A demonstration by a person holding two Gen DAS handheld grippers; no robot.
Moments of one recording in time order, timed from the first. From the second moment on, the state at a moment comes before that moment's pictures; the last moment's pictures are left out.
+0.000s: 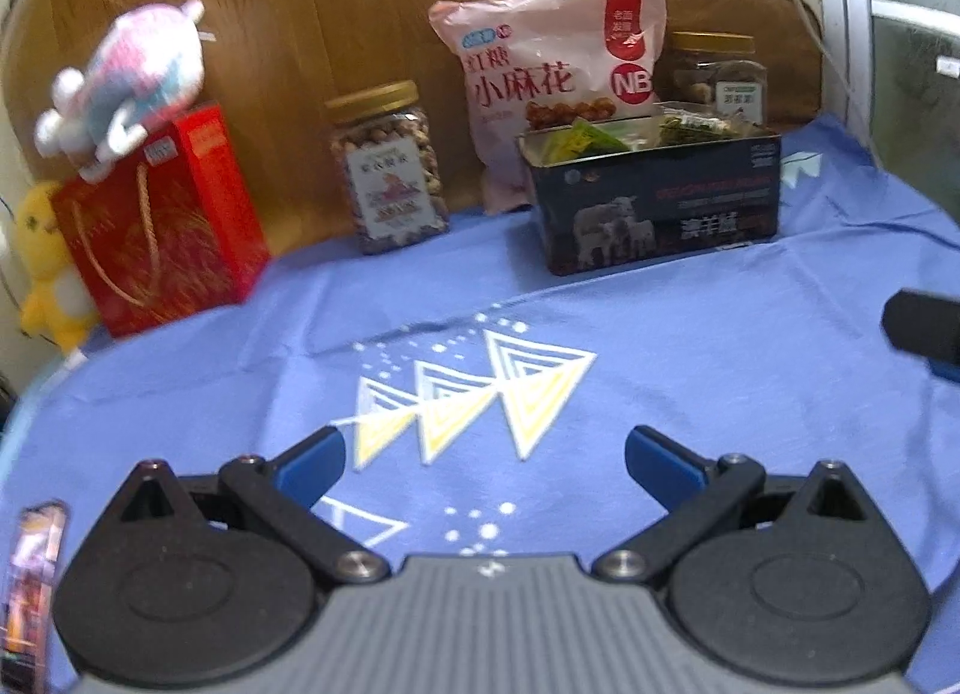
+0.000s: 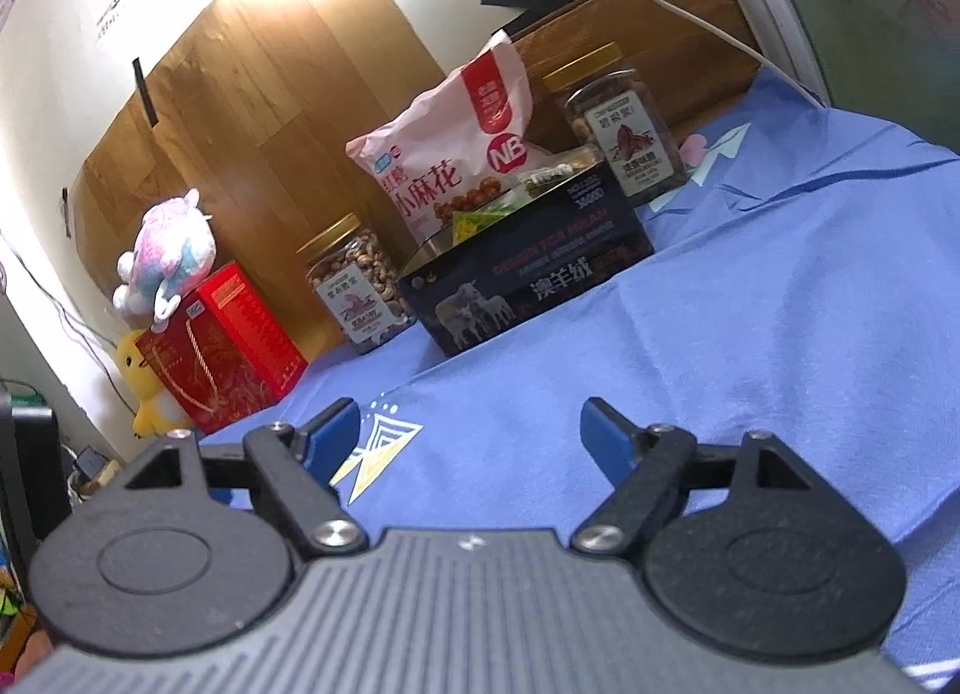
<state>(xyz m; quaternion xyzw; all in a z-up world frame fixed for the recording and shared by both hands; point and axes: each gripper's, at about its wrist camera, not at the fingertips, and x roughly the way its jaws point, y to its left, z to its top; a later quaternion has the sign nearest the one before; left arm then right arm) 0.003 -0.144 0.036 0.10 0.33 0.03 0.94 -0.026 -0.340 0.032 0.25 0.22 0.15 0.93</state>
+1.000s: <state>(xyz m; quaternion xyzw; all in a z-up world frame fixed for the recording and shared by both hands) -0.002 -0.146 0.030 0.13 0.32 0.06 0.93 -0.026 -0.343 0.028 0.26 0.22 0.14 0.93</state>
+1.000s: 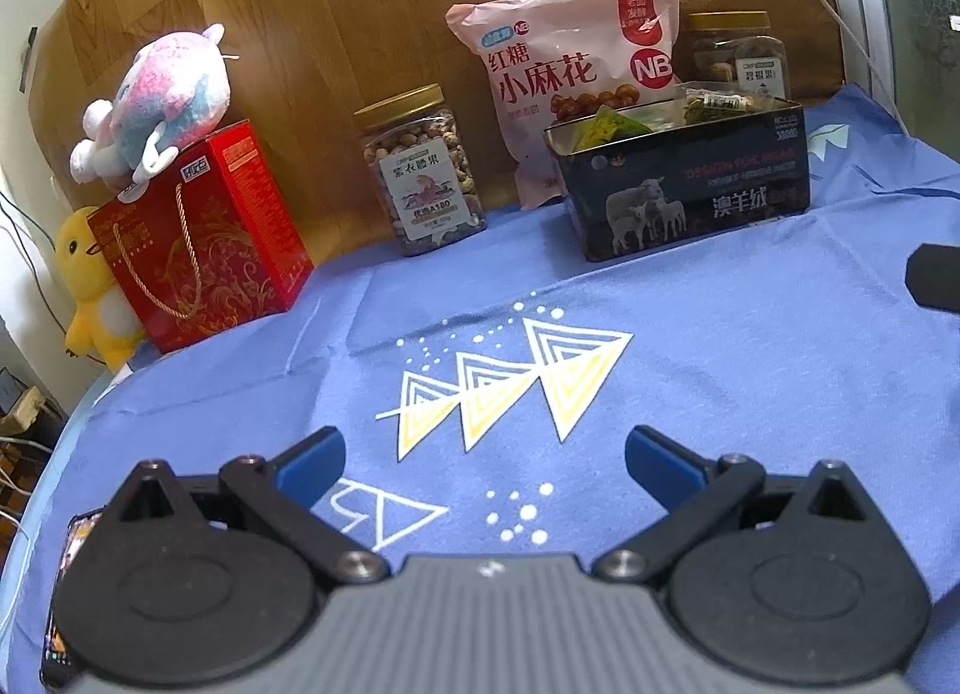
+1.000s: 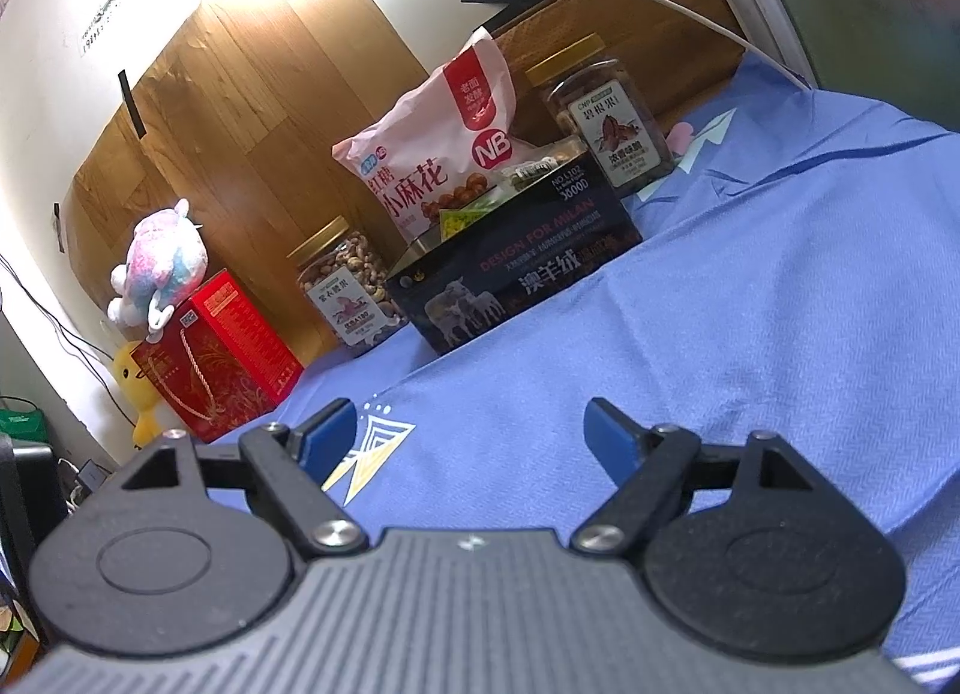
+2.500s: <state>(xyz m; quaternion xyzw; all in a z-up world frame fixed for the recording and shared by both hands) -0.013 -0.149 0.038 0.14 0.32 0.04 0.94 -0.031 -0.341 0.036 0.24 0.20 0.13 0.94</state>
